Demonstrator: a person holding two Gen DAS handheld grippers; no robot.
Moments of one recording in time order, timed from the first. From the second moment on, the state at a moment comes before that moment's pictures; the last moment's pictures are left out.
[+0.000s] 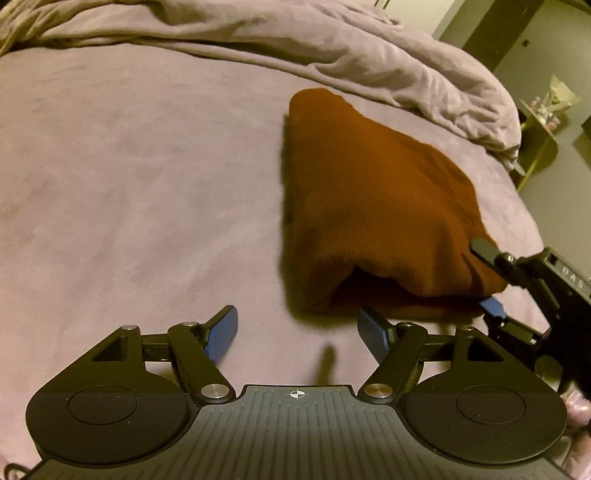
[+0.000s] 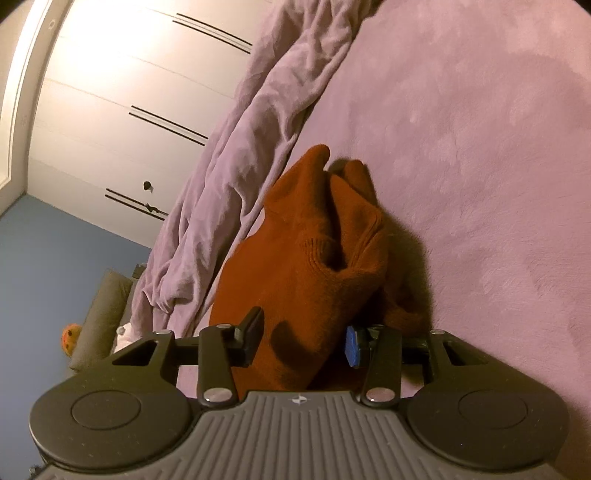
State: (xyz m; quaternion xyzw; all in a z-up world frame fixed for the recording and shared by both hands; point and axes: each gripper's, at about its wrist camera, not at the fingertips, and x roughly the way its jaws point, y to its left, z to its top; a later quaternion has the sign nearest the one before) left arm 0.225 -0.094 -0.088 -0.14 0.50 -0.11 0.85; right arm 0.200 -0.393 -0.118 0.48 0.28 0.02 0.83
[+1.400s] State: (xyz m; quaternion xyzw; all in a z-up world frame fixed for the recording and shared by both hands) left arm 0.283 -0.107 -0.060 0.00 0.42 -0.10 0.90; right arm 0.225 -0.286 -0.053 0.06 0.28 0.08 0.95
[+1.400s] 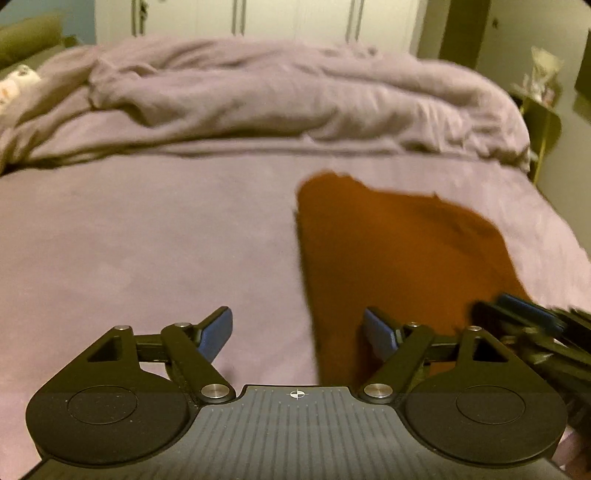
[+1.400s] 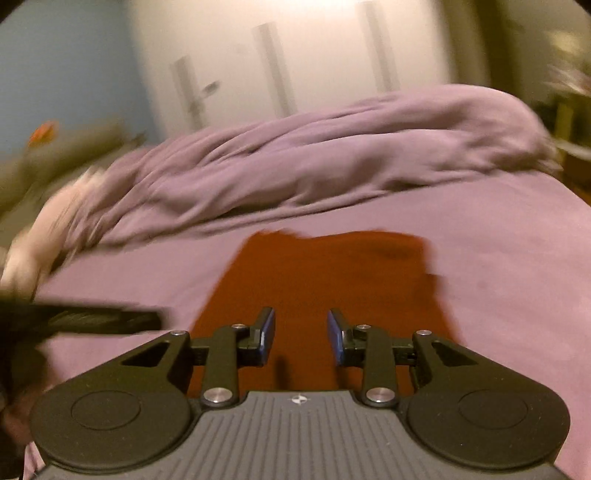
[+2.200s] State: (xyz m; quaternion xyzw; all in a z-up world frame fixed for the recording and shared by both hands) left arm 0.273 -0.122 -0.086 0.05 0.40 -0.05 0.91; right arm 0.228 -0.271 -0.078 -0.01 0.33 0.07 0.94
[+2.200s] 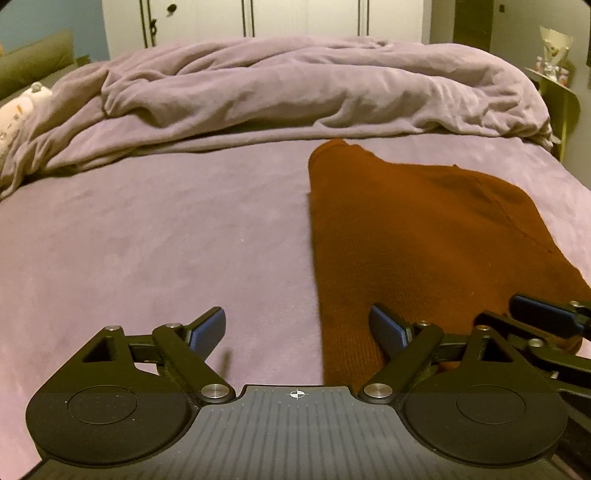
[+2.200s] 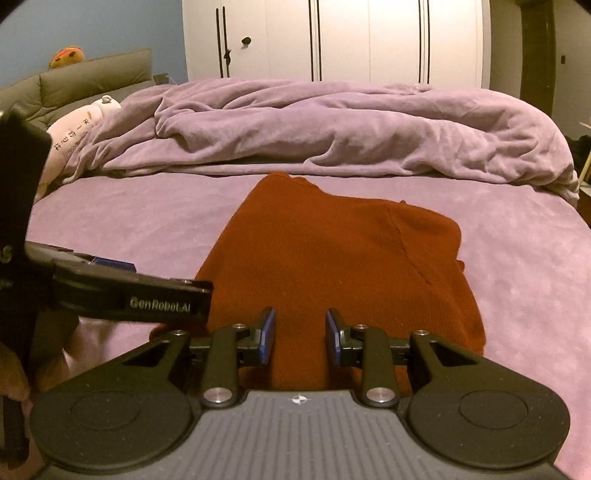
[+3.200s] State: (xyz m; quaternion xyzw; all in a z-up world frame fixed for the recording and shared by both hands) left arm 0.359 -0.052 -0.109 -0.24 0.48 -0.19 0.82; right arm 0.280 -0.435 -0.113 0.32 0.39 0.07 0.86
